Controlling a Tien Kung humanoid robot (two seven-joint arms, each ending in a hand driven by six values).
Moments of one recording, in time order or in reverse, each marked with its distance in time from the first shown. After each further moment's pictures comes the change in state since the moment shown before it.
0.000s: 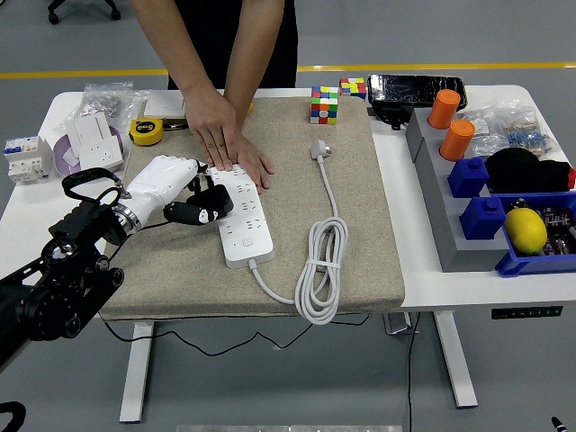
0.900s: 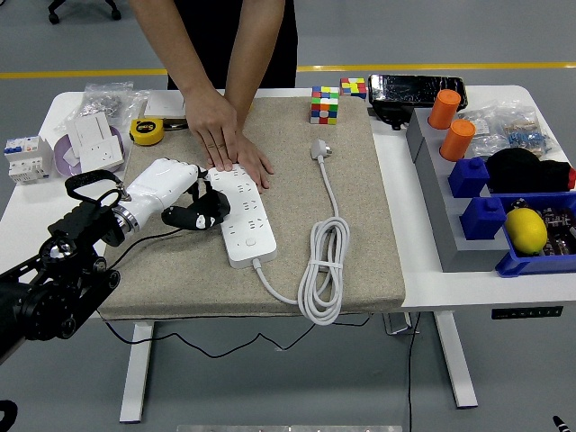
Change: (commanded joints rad) left arm -0.020 0.029 0.061 0.014 0.019 0.006 -0.001; right arm 0.003 -0.007 -0.004 0.000 0.003 0.000 0.000
